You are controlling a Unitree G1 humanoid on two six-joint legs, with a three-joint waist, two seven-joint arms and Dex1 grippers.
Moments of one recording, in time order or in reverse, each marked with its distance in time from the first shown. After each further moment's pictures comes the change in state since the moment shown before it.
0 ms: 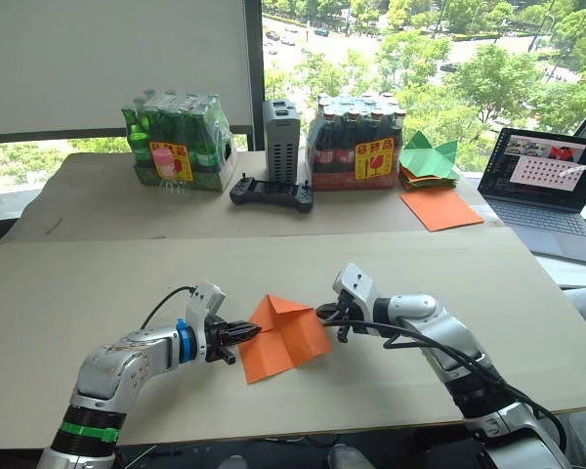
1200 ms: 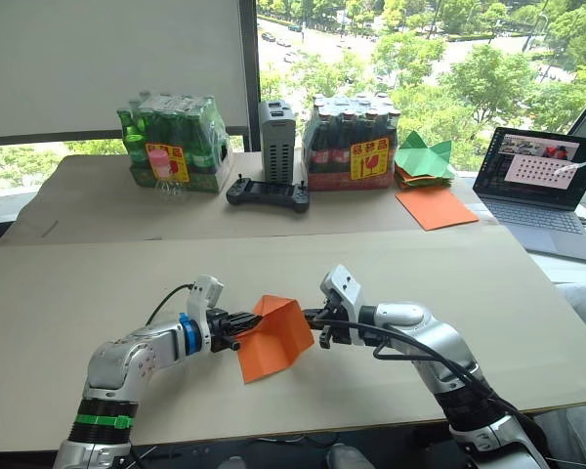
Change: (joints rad) left arm -0.059 -0.096 0.087 0.094 0.004 0.019 0.050; right arm 0.046 0.090 0.006 -0.145 0.146 0.164 -0.065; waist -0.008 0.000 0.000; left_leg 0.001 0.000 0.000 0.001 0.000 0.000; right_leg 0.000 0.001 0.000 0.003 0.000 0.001
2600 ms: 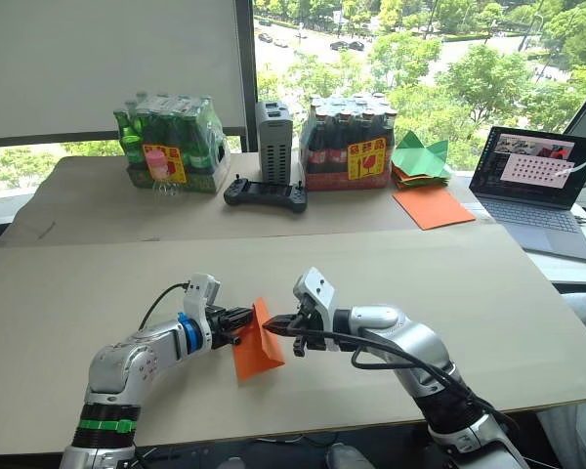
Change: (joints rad) left arm 0.031 -0.010 -0.013 -0.047 0.025 -0.024 0.082; right arm -0.027 0.097 0.074 -0.045 0.037 0.051 -0.056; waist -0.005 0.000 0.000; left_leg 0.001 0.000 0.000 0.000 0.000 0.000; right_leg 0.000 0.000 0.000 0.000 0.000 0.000
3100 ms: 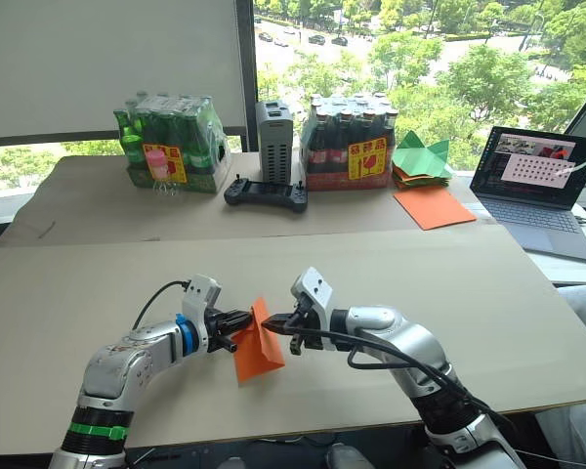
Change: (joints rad) left arm 0.022 0.041 -0.035 -0.037 0.039 -0.036 -0.029; right arm 0.000 0.024 0.006 0.016 -0.001 -0.007 -0.032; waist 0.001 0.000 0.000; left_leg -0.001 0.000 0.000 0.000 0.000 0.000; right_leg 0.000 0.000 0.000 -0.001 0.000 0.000
